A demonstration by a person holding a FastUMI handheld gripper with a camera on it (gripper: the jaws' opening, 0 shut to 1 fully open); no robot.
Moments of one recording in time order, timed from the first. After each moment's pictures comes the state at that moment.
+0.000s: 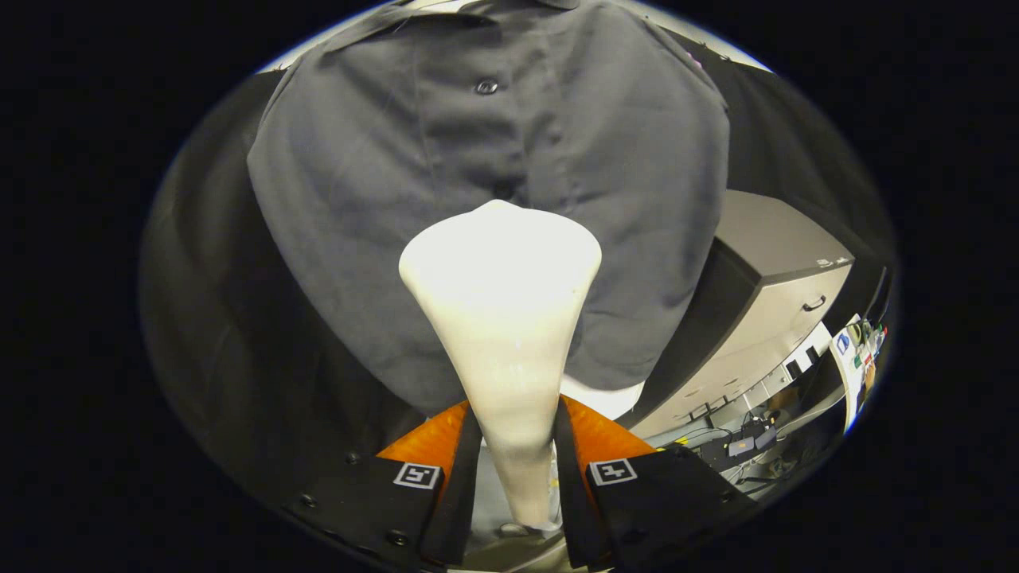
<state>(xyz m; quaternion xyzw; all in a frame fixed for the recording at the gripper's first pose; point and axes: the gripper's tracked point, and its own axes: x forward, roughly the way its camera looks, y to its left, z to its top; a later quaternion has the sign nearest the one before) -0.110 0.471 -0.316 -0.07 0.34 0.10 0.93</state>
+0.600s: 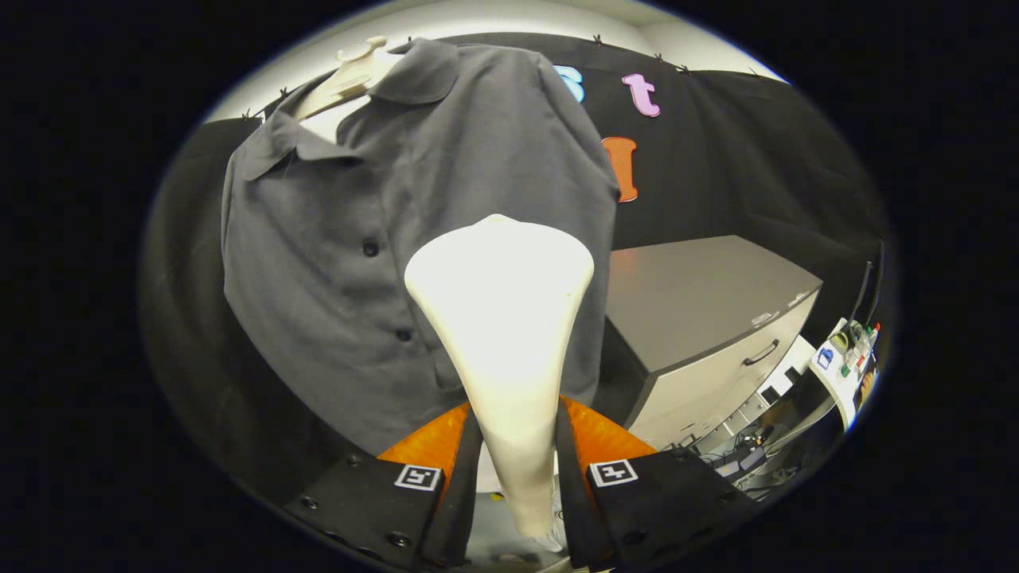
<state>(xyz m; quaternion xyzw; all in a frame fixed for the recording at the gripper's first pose) -0.055 0.380 -0.190 -0.04 0.25 0.07 0.96</state>
